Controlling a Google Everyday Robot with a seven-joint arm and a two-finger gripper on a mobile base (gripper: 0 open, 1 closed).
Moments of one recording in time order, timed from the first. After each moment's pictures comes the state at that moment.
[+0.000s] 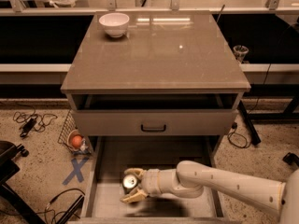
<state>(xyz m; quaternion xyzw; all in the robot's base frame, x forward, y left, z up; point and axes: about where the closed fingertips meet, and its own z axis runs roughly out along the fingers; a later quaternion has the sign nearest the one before) 0.465 0.085 0.443 -0.55 0.61 0.38 0.42</state>
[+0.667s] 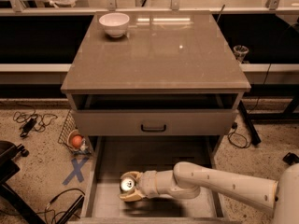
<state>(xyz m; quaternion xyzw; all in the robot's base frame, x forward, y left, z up) 0.457 0.097 0.428 -0.55 0.61 0.39 0.41</state>
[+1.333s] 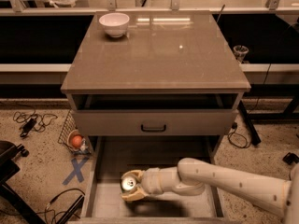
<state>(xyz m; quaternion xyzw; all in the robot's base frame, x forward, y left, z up) 0.452 0.088 0.463 -0.55 0.60 0.41 0.41</state>
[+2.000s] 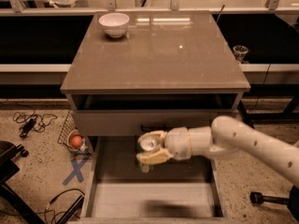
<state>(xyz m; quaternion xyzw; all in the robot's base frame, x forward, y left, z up) 0.481 0.016 0.664 -0.51 0.60 0.45 0.42</state>
